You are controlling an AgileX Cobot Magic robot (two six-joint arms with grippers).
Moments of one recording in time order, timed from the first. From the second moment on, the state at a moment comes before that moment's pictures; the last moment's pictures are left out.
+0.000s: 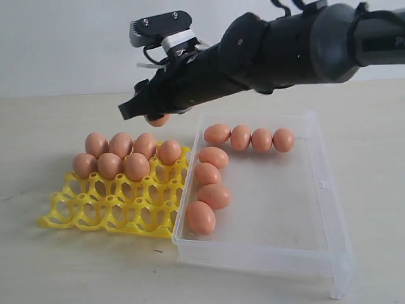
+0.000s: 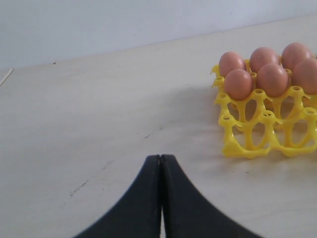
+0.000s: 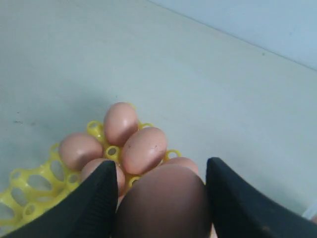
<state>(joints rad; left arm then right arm) -0.05 0.01 0.00 0.10 0.38 0.03 0.67 1.97 -1.41 0.70 0.21 -0.69</state>
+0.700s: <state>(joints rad) -0.05 0.01 0.00 0.10 0.38 0.03 0.75 2.06 -1.22 0.71 -0.24 -0.61</state>
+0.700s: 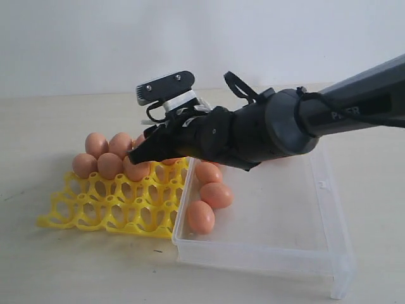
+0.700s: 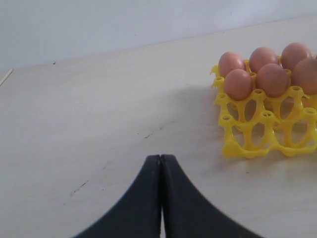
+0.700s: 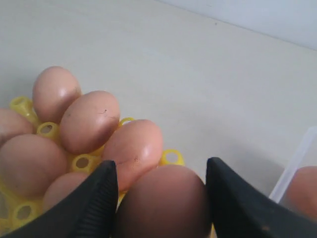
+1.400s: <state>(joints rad) -0.05 0.01 0.00 0.10 0.38 0.03 0.75 1.85 -0.89 -0.05 -0.57 0.08</state>
